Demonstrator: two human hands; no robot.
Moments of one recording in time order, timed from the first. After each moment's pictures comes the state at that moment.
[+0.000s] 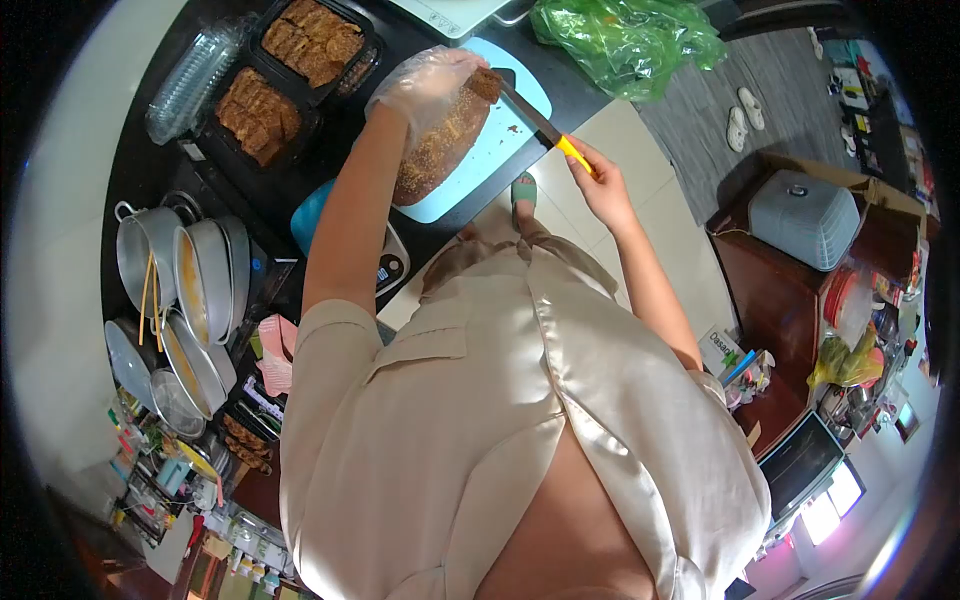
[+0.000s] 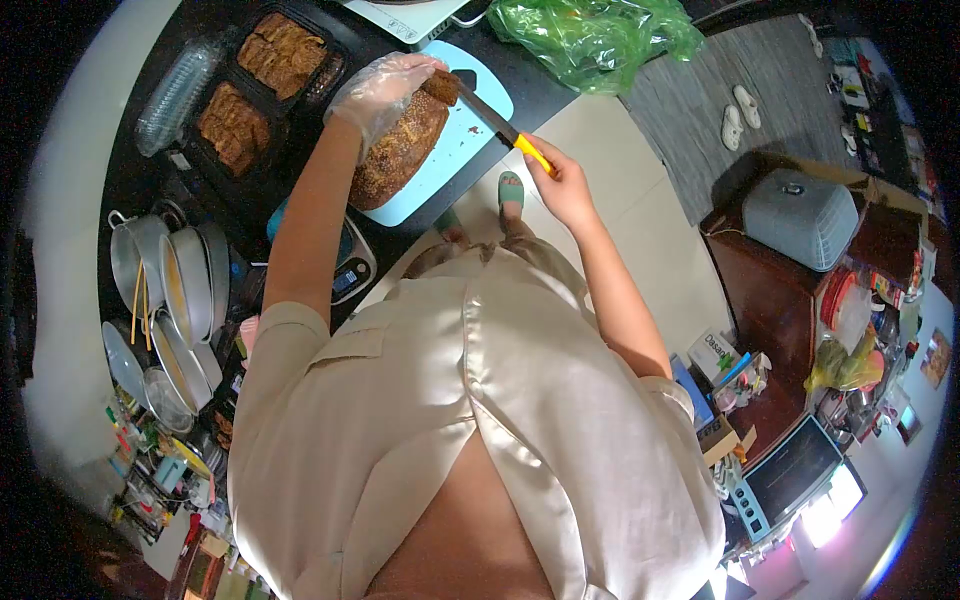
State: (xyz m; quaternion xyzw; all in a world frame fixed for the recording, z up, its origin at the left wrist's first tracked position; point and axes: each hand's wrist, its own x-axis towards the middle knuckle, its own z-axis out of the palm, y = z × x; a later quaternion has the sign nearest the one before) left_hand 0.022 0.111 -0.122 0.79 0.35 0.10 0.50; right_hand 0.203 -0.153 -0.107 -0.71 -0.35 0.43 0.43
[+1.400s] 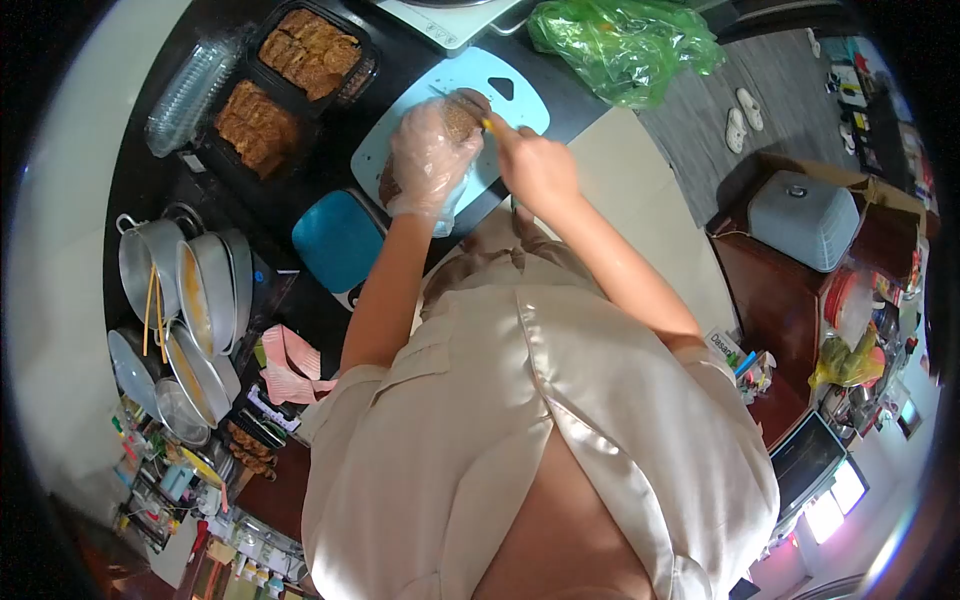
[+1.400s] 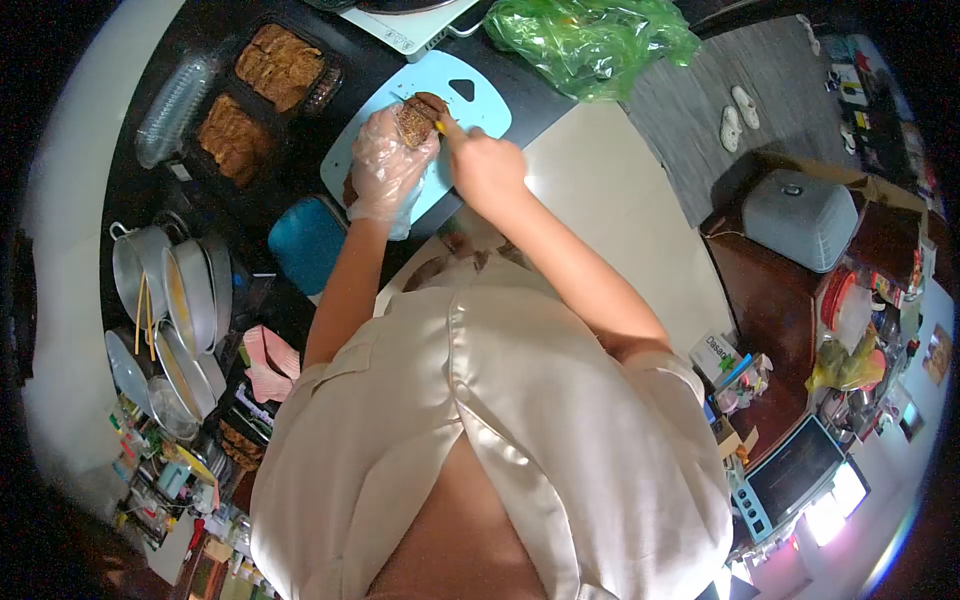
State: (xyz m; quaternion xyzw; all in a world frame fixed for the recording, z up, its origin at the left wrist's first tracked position) left_hand 0.004 0.013 -0.084 0.82 0.48 0.26 0.18; right_hand 0.138 -0.078 -0.068 -0.75 -0.63 0.11 0.18
